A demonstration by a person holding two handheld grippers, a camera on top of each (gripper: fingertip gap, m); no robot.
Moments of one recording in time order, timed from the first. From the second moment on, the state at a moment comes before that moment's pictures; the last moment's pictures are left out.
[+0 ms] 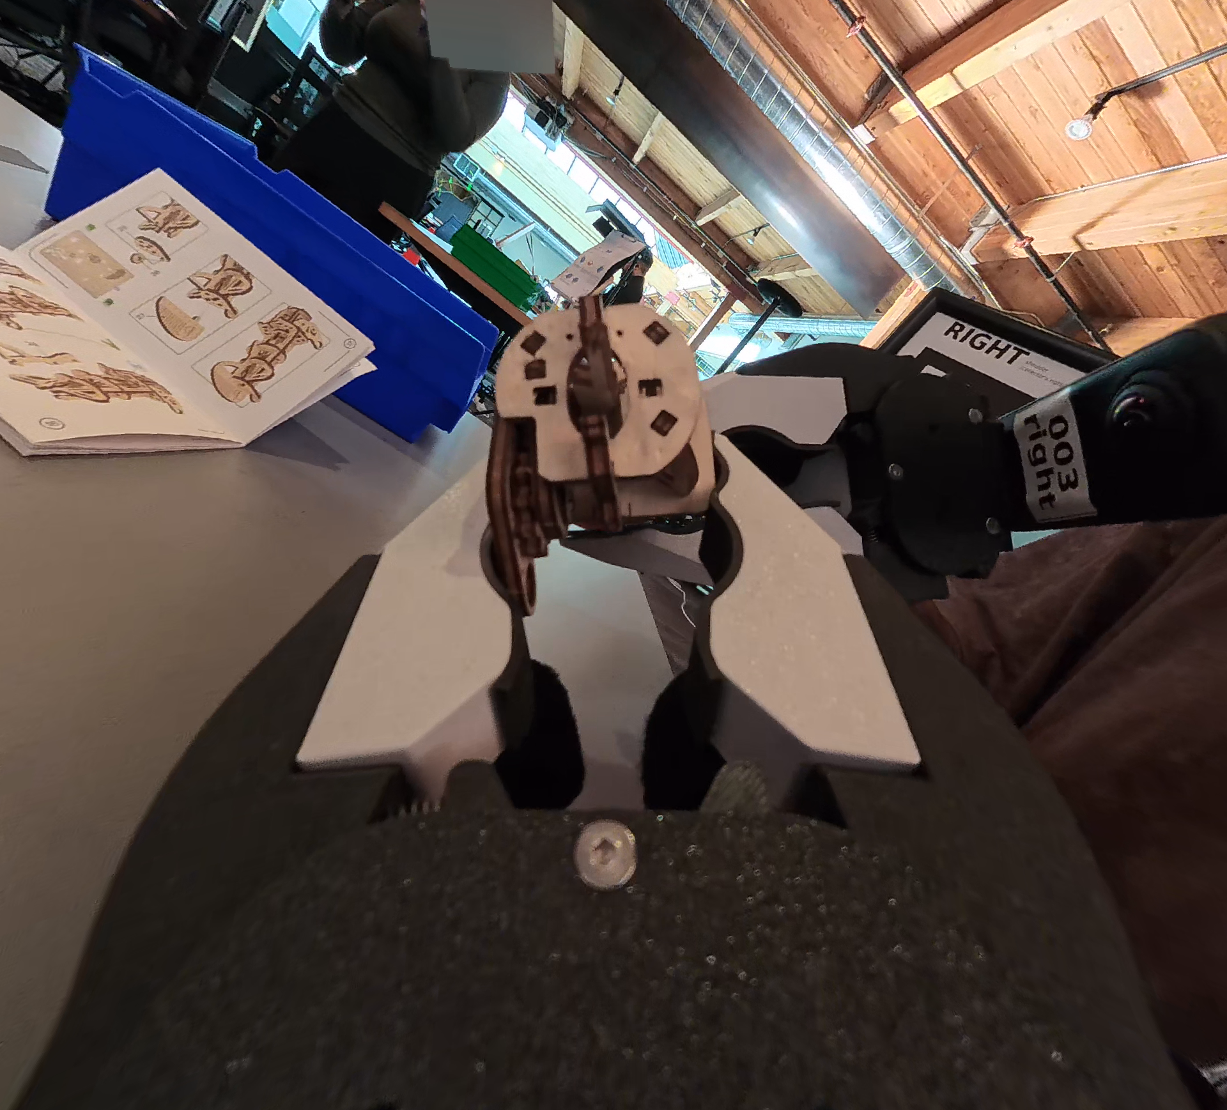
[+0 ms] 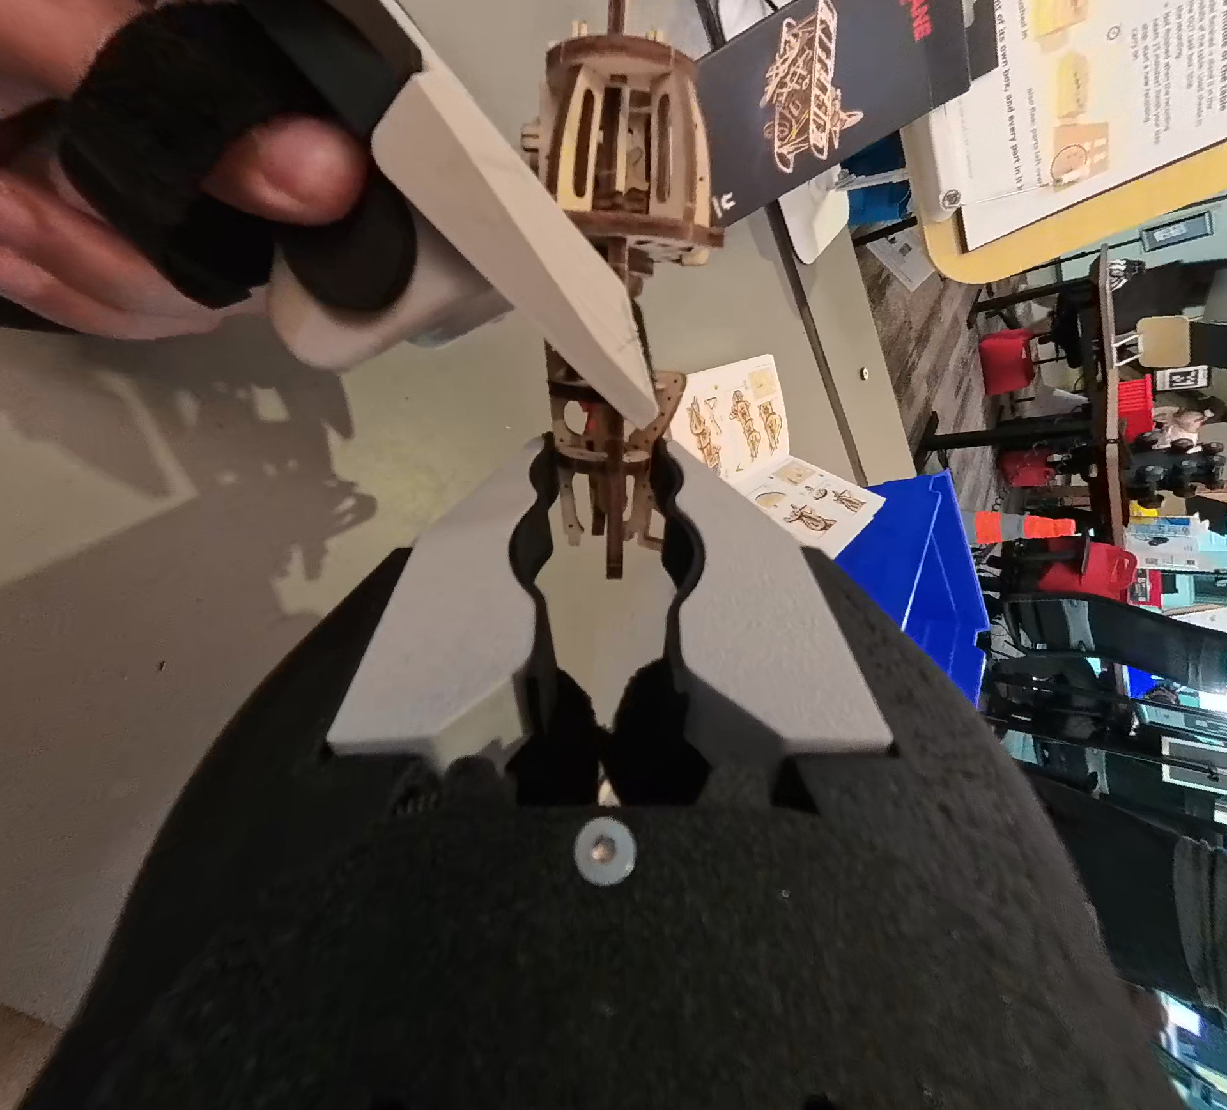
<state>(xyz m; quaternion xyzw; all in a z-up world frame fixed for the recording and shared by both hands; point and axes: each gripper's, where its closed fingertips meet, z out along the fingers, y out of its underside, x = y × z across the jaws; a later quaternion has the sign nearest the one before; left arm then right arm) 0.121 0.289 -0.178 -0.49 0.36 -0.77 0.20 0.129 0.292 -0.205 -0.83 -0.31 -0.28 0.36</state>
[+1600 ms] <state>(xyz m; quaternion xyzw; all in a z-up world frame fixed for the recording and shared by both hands) 0.116 0.282 -0.172 -0.47 0.38 -0.77 0.20 0.113 0.300 -0.195 -0.82 -0.26 -0.28 0.42</state>
